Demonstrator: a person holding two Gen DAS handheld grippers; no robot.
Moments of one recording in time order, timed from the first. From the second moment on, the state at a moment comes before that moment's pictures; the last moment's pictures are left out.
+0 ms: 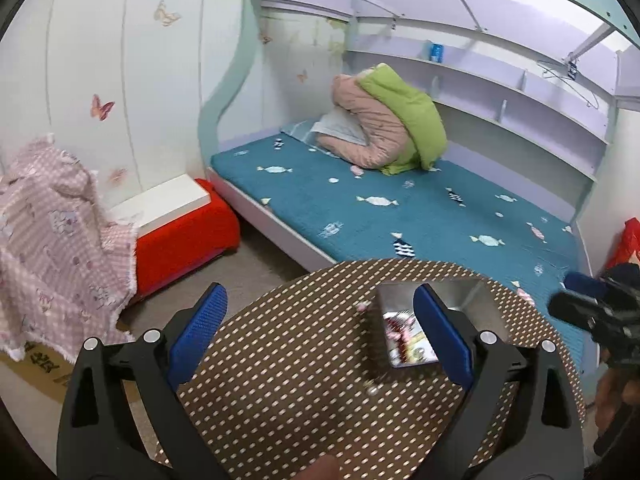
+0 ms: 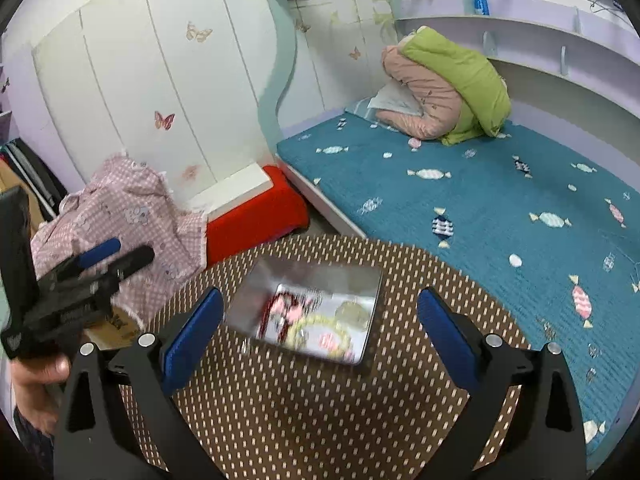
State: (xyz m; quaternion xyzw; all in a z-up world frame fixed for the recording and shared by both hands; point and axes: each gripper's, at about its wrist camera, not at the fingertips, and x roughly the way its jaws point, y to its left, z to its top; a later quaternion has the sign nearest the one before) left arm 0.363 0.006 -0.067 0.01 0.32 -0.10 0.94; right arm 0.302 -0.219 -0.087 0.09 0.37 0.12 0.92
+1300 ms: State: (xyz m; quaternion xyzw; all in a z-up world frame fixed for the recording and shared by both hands) left arm 0.384 -0.035 -0.216 0.05 0.44 -0.11 0.89; right arm 0.307 -0.221 -0.158 0.10 0.40 0.05 0.91
